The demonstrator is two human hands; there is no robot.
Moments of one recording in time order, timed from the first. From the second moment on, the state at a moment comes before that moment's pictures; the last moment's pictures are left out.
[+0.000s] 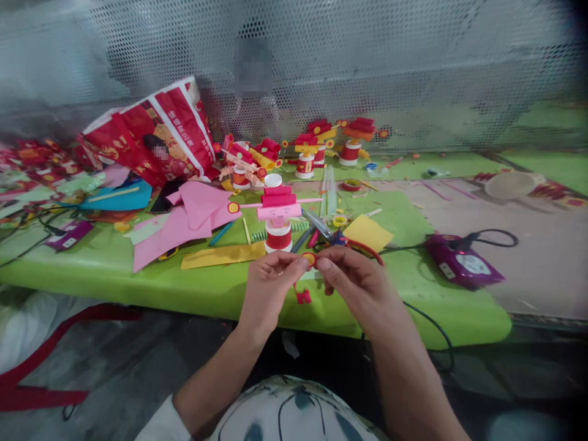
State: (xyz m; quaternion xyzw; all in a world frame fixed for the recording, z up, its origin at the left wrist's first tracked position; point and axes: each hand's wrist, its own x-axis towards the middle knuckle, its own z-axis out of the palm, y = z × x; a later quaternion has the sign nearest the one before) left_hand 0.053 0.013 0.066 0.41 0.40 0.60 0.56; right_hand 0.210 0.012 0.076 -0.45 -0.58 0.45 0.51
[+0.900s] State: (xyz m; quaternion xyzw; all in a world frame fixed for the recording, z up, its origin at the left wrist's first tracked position) left_hand 0.045 0.009 0.066 0.50 0.41 0.57 0.51; right_hand 0.211 0.013 0.075 -0.49 -0.58 0.44 0.48
